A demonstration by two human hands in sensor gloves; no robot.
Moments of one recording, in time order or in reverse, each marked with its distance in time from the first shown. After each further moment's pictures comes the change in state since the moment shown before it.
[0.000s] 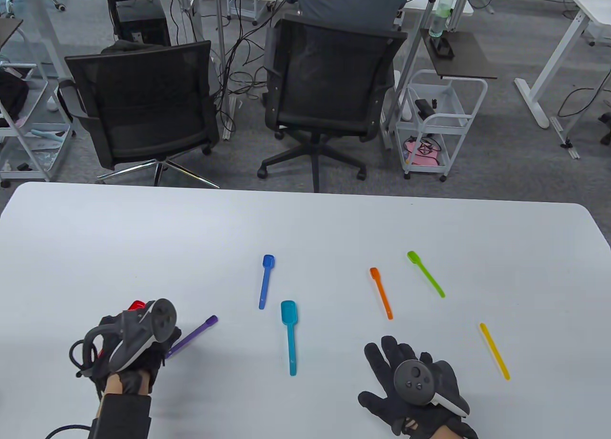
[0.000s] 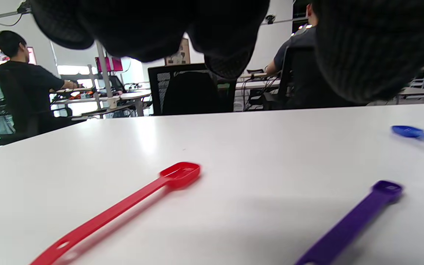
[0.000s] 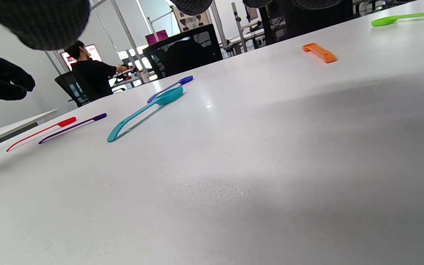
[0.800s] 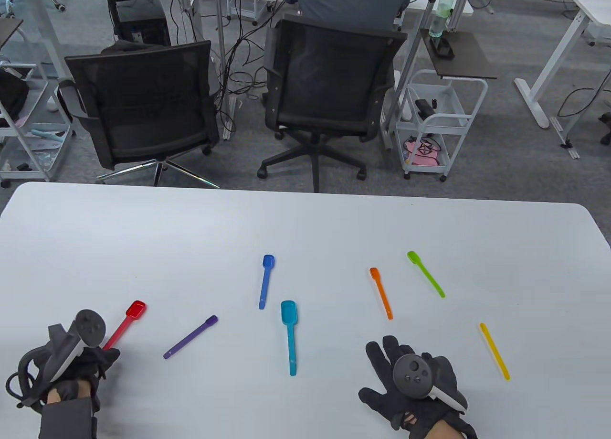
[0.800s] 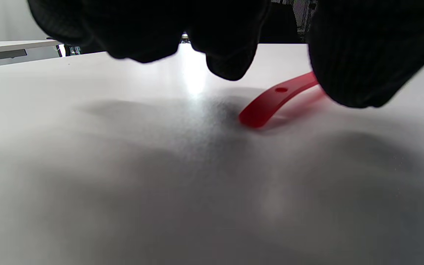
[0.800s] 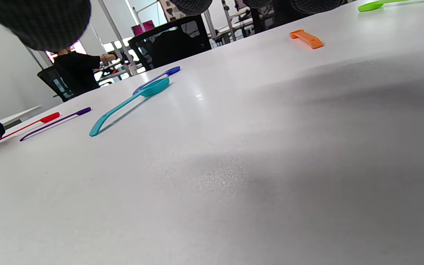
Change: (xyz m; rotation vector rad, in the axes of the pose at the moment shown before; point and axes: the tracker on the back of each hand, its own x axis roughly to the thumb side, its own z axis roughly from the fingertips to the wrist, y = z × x) left_hand -0.102 -0.079 -0.021 -0.210 0.216 0.073; right_hand -0.006 0.001 -0.005 0.039 0.049 -0.014
